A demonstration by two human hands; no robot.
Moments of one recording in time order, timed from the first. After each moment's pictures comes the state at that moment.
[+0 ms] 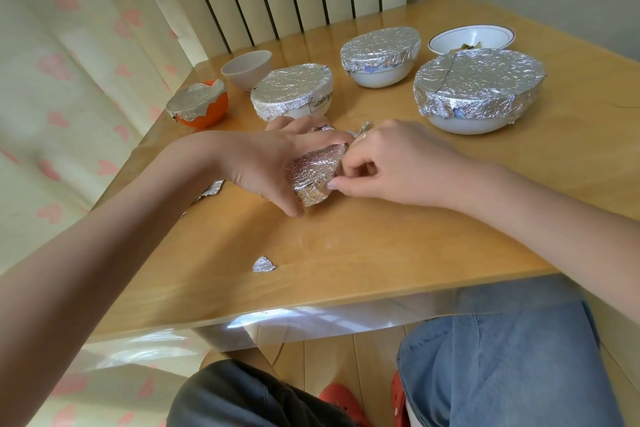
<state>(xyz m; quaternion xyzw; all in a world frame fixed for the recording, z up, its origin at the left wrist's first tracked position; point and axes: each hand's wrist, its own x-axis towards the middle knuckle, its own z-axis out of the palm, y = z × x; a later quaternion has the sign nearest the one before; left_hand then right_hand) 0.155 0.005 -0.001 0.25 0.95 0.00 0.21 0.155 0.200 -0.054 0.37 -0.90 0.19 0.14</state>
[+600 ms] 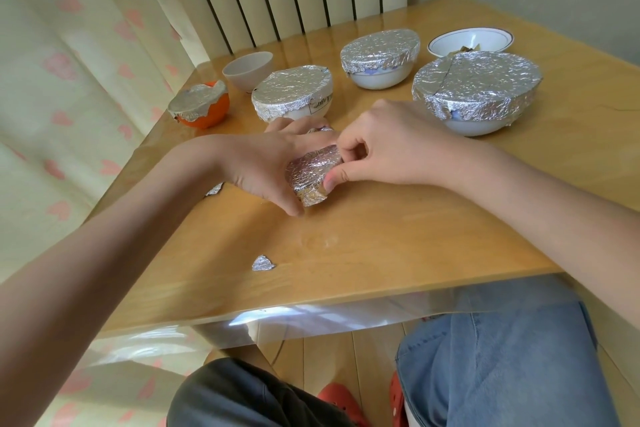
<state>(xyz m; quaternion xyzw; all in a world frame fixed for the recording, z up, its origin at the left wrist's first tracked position) 0.158 0.007 -0.002 0.22 0.96 0.01 0.19 0.146 0.196 -0.034 0.35 -0.91 0.18 0.12</state>
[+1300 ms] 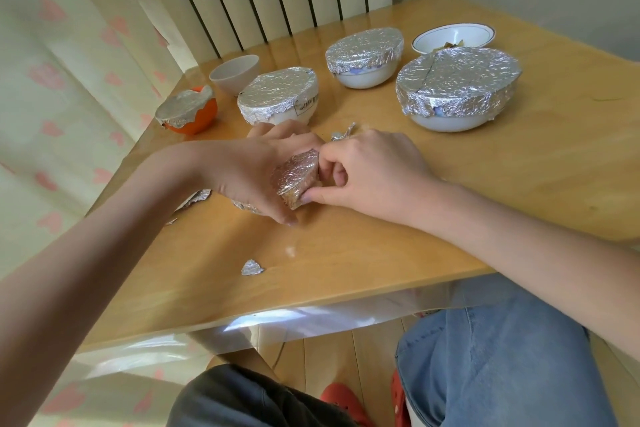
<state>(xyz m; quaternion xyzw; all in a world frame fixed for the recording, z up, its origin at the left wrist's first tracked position) 0.162 0.008 -0.001 0.24 0.95 0.02 0.20 0.171 0.187 -0.058 0.30 -0.92 0.22 0.15</state>
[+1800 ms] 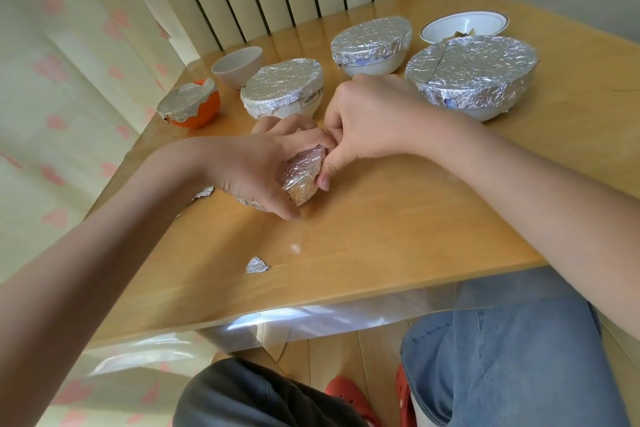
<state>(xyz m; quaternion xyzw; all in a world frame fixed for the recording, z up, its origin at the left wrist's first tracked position) 0.161 0.007 -0.003 0.24 0.95 0.03 0.19 0.133 0.186 -0.023 0.30 -0.93 0.16 0.09</state>
